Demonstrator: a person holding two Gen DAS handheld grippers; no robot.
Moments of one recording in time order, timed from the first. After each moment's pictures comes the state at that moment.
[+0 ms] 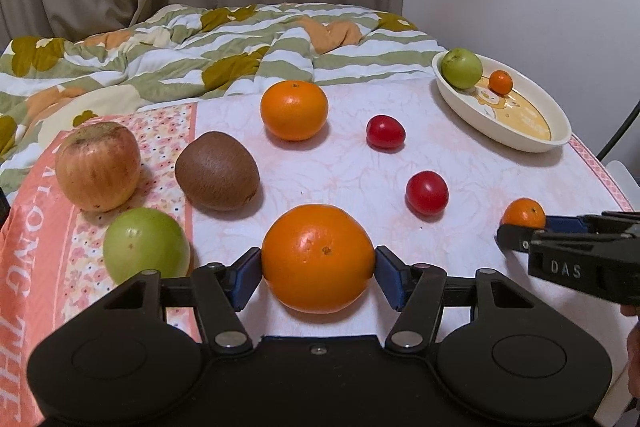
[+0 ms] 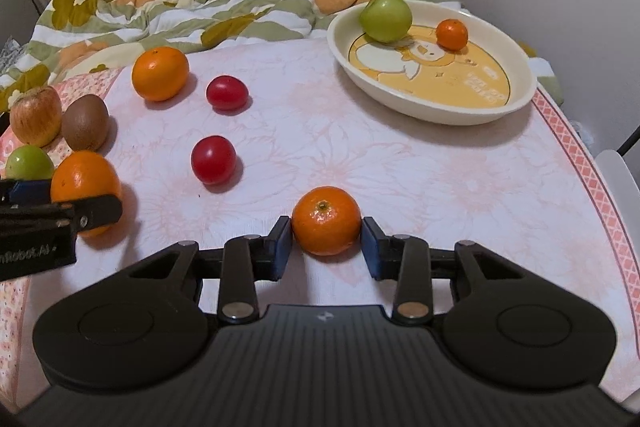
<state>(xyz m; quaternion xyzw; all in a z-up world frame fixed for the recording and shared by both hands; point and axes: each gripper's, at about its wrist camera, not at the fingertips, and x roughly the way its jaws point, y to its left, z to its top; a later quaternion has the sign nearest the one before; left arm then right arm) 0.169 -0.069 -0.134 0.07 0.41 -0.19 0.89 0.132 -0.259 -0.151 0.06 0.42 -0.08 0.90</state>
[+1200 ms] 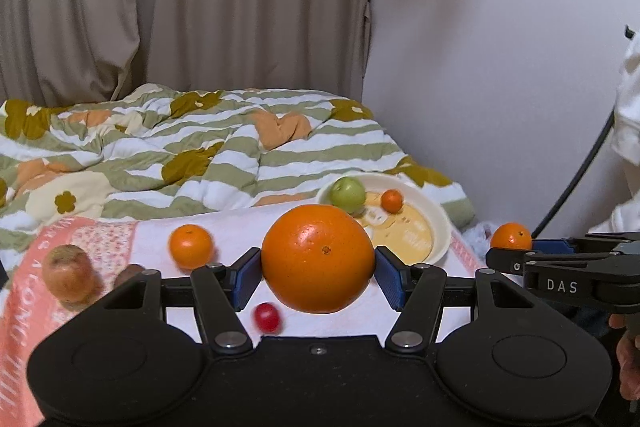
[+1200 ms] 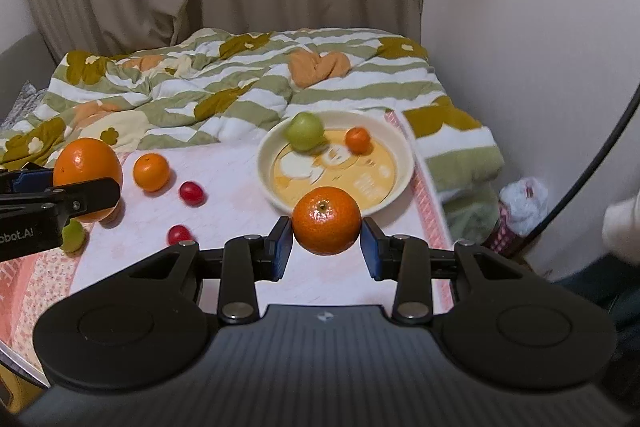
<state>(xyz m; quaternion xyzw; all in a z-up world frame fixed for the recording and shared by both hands) 0.114 -0.170 -0.012 0.02 0.32 -0.22 0.92 0.070 -0.375 -0.018 0.05 0.35 -0.06 0.93</state>
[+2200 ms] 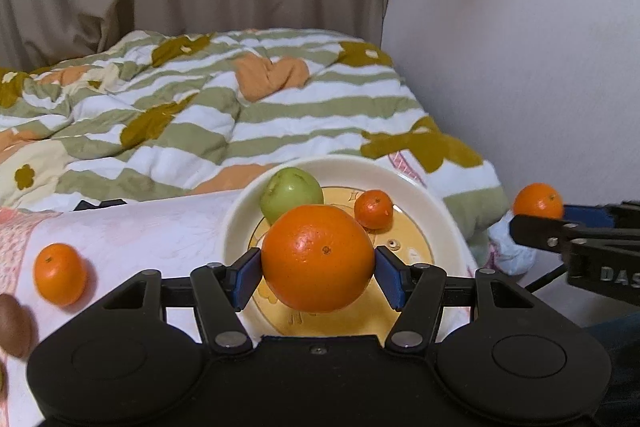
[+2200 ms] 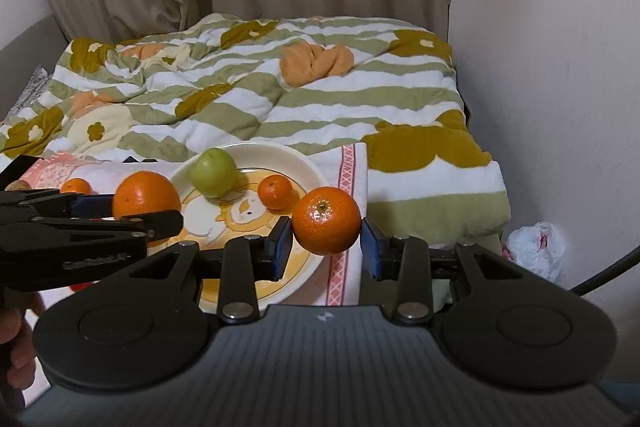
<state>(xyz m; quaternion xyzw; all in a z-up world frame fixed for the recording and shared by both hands) 0.240 -0.322 -0.083 0.04 0.41 -0.17 0.90 0.196 -0.515 -0.055 0.04 0.38 0.00 0.92</state>
